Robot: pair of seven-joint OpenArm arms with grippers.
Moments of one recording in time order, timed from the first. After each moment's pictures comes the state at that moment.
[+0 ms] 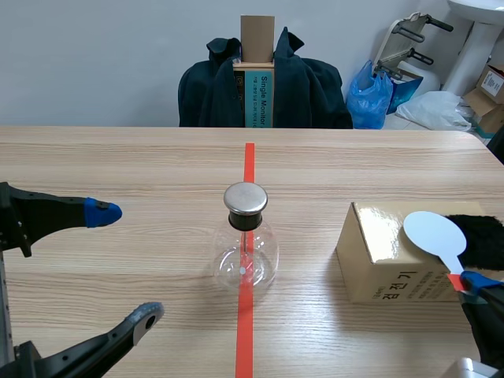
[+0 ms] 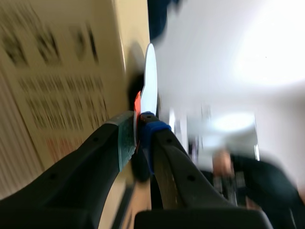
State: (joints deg) left arm 37.6 -41.2 2.9 107.4 -6.7 -35.0 -27.7; right arm -34.5 13.6 15.6 74.9 -62.0 -35.7 36.1
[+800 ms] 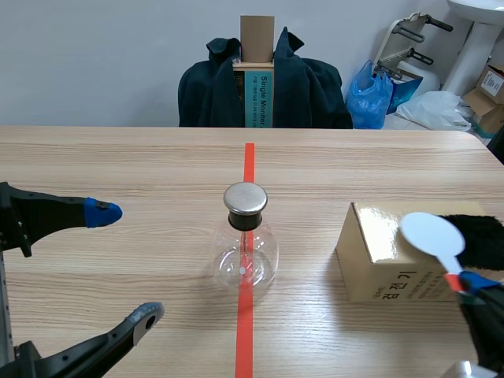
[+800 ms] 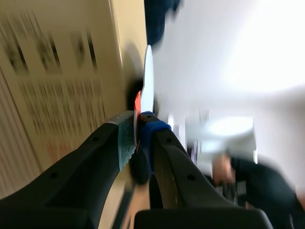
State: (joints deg) left arm 37.7 -41.1 2.9 107.4 -6.7 -35.0 -27.7; right arm -34.5 13.6 16.3 74.9 -62.4 -35.7 46.0
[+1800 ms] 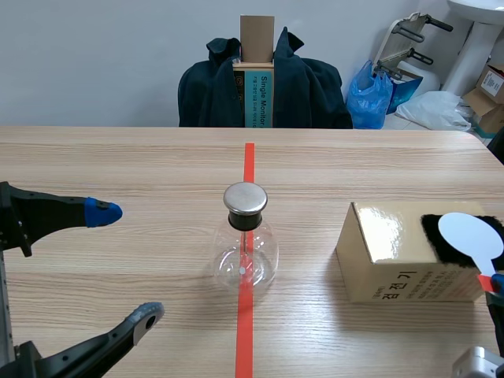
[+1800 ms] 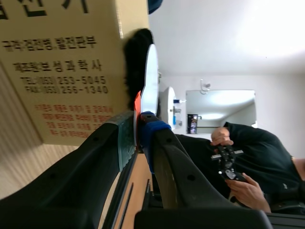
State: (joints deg) left arm 37.6 -41.2 2.9 107.4 -6.6 -35.0 -27.7; right arm -35.4 12.7 17.4 74.9 -61.8 -37.4 36.5
